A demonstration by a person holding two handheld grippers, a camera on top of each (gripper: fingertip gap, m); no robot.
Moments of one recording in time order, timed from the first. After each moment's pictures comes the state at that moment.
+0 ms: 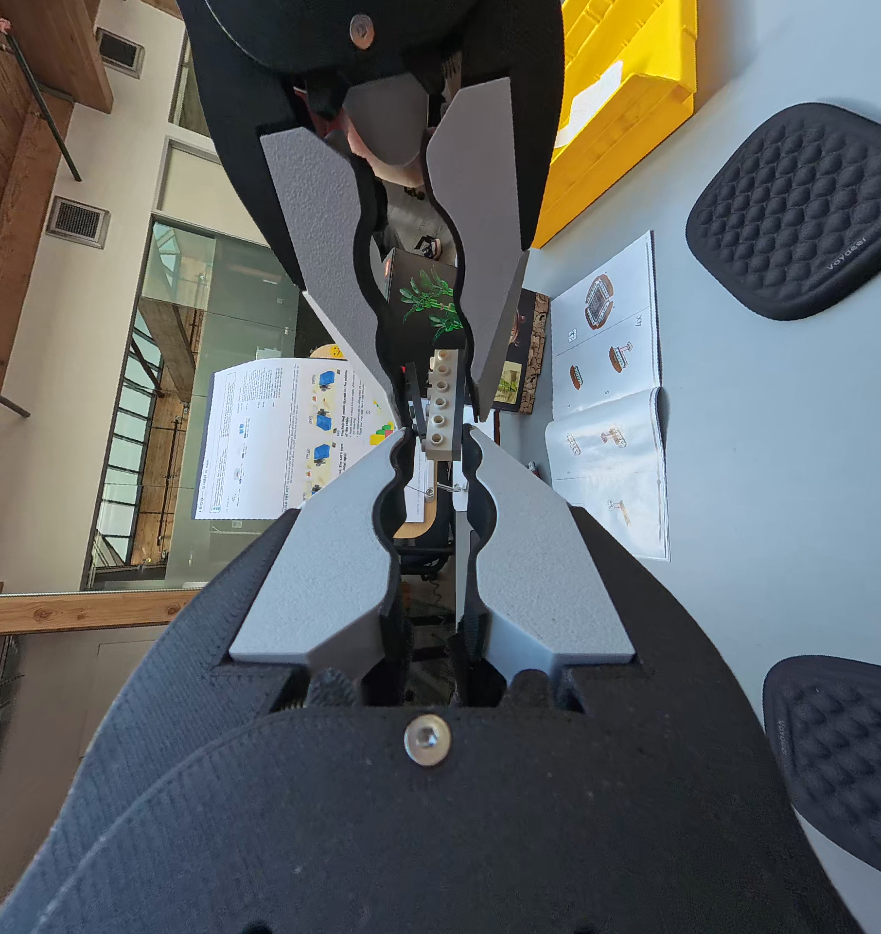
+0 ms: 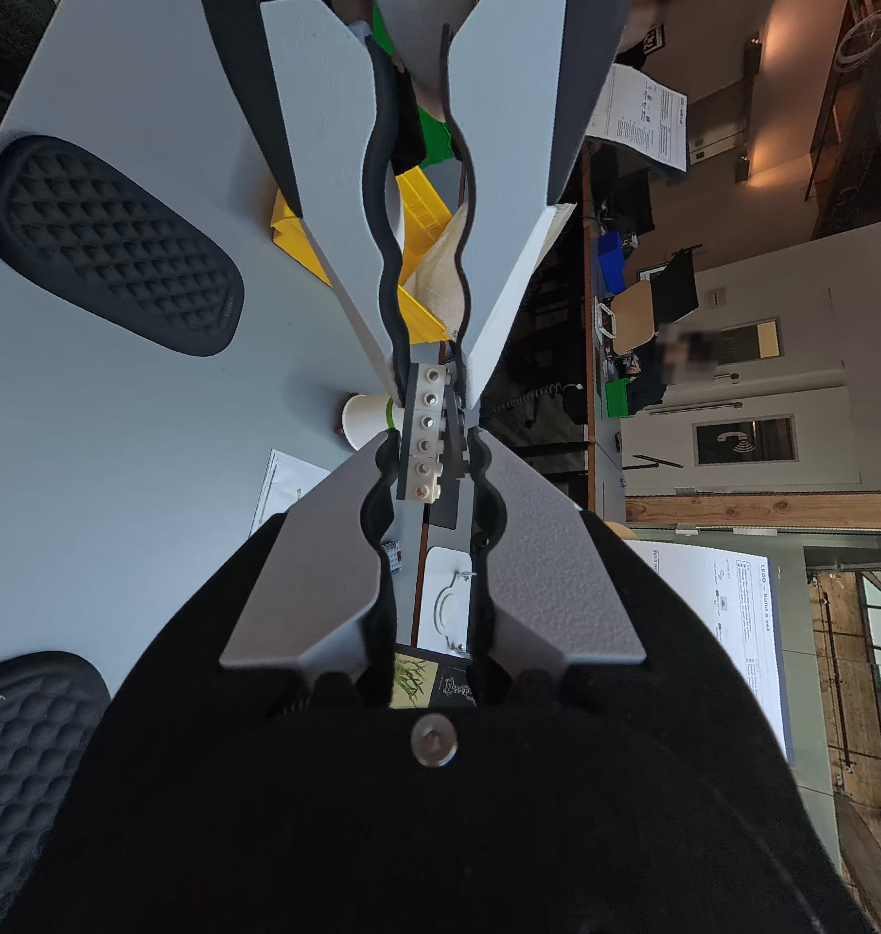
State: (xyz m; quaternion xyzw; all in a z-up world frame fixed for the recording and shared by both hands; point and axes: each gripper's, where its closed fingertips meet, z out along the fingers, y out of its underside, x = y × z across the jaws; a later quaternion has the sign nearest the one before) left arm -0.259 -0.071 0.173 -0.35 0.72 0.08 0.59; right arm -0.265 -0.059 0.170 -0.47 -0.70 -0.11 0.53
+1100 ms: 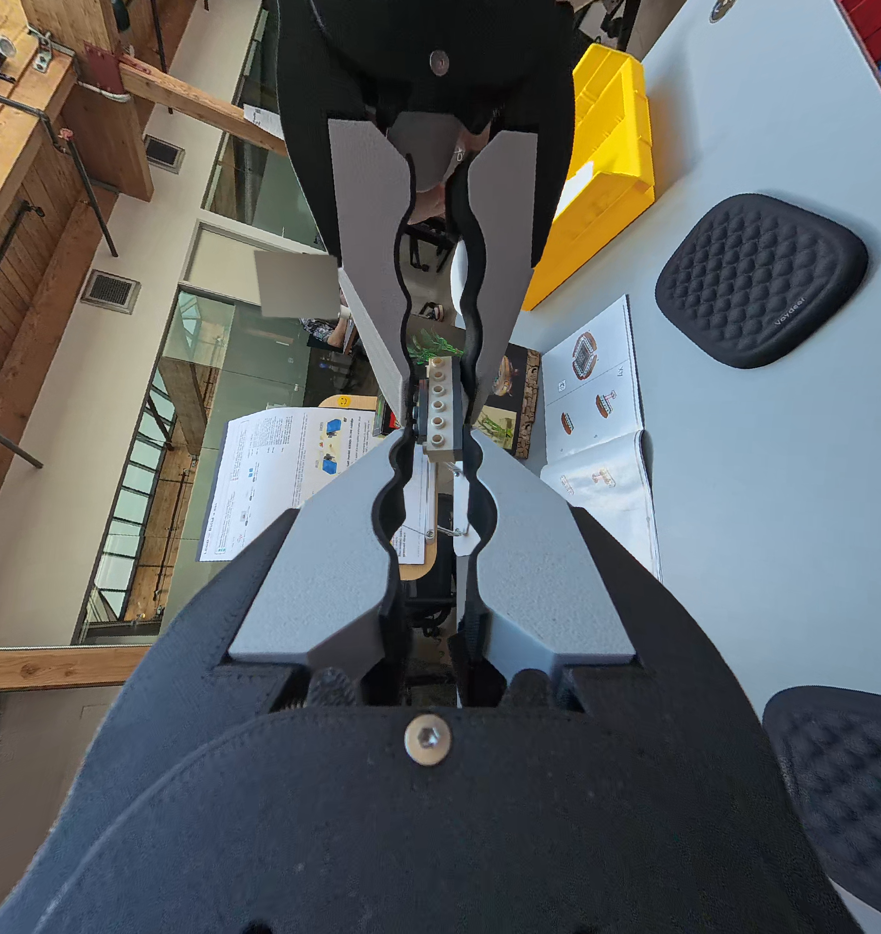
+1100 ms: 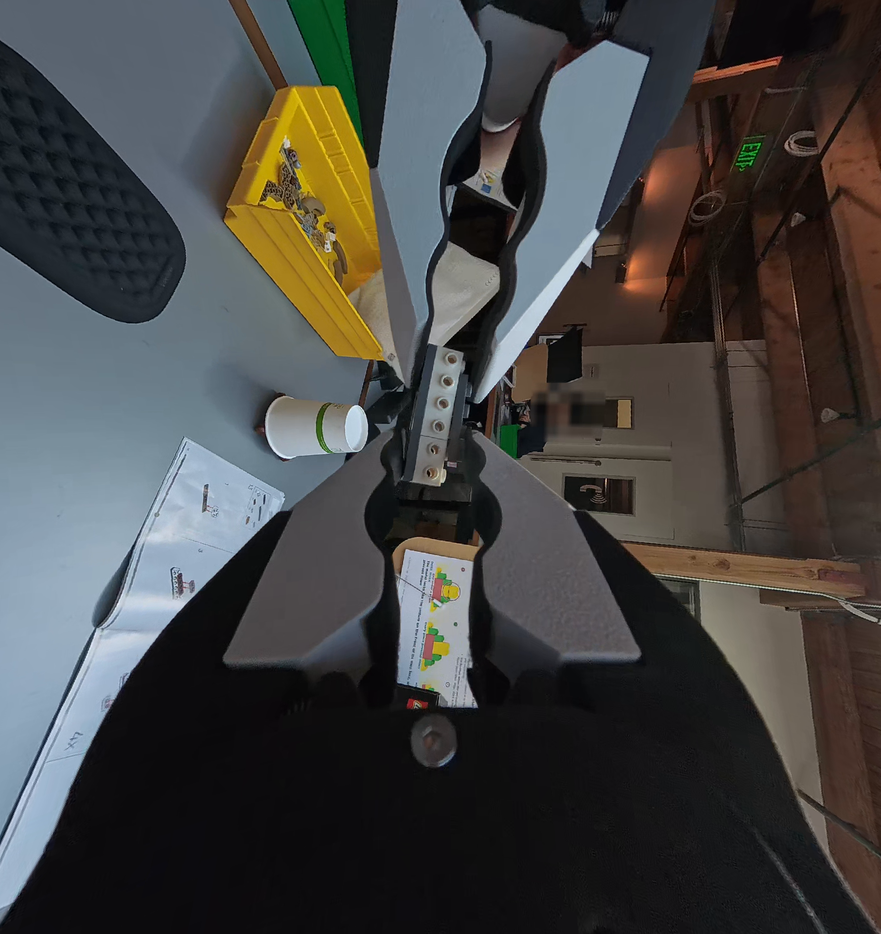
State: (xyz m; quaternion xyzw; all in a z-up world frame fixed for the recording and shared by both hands) left arm -0.266 -0.099 0.179 -0.31 0.73 0.03 0.61; right arm -0.269 -0.083 0.179 -0.35 -0.72 -0.19 0.57
